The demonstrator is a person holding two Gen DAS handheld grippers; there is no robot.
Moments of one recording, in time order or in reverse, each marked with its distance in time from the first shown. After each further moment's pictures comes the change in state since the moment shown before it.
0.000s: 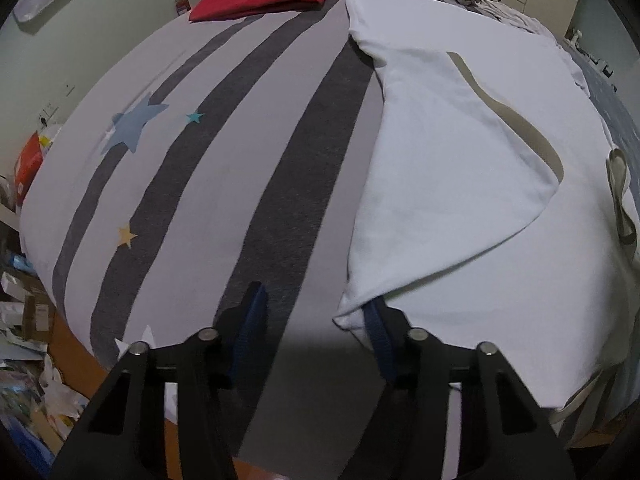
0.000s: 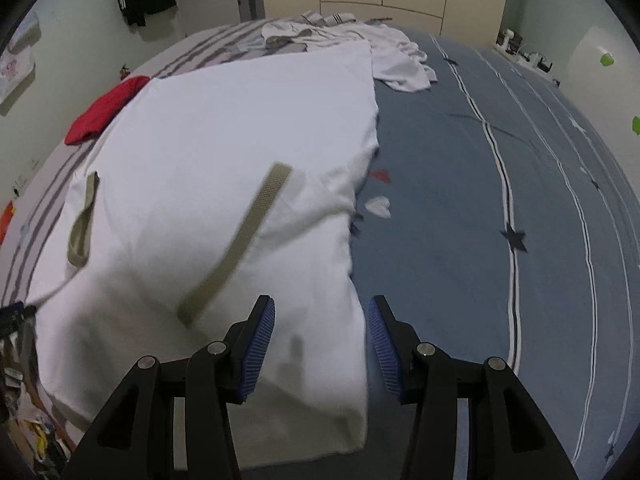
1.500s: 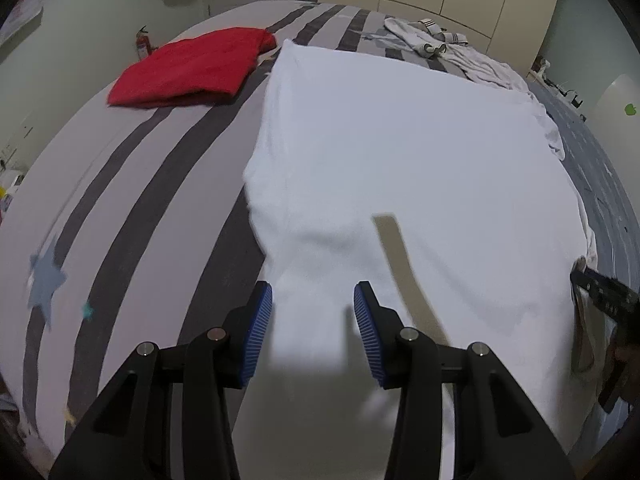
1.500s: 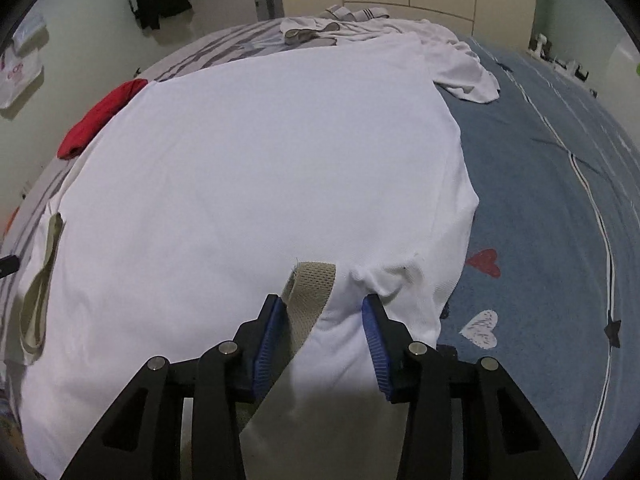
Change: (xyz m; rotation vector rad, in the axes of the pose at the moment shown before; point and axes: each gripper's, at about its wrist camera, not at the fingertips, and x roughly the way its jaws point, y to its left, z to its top) left arm 0.019 -0.063 0.156 0.028 -0.137 -0.161; right arm 0.111 0.025 0.078 -0.019 -0.045 0.097
